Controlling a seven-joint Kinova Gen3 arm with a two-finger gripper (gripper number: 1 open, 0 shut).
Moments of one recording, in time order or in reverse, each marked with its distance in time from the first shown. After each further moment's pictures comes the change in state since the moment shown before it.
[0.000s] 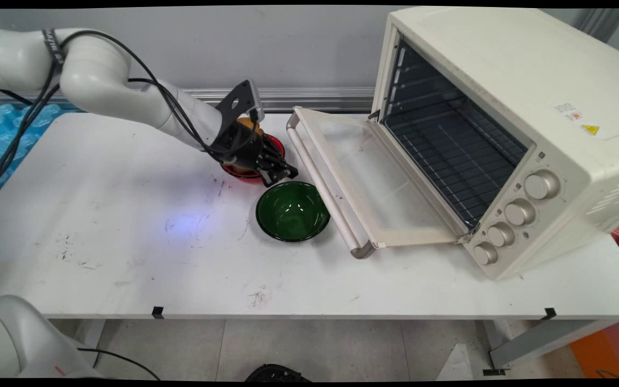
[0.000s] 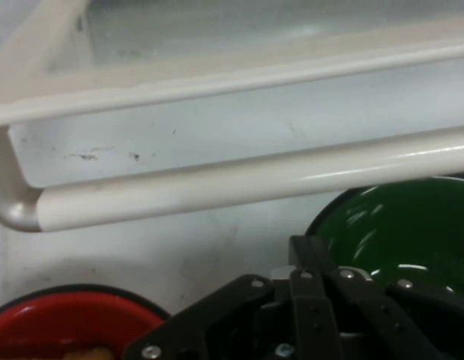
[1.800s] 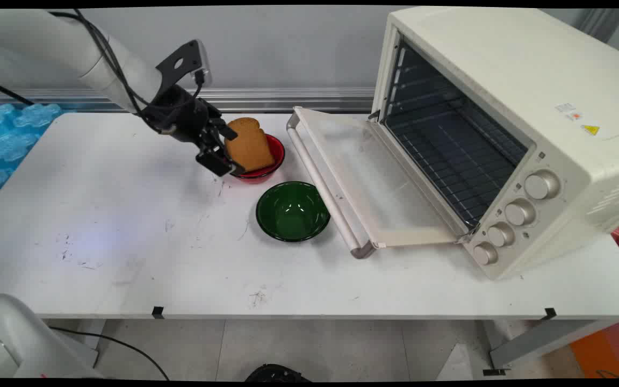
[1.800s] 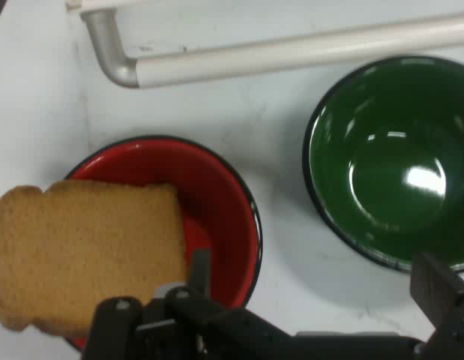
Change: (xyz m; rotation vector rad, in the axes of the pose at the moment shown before) arm 0.015 -0.010 -0.111 0.030 -0.171 -0.018
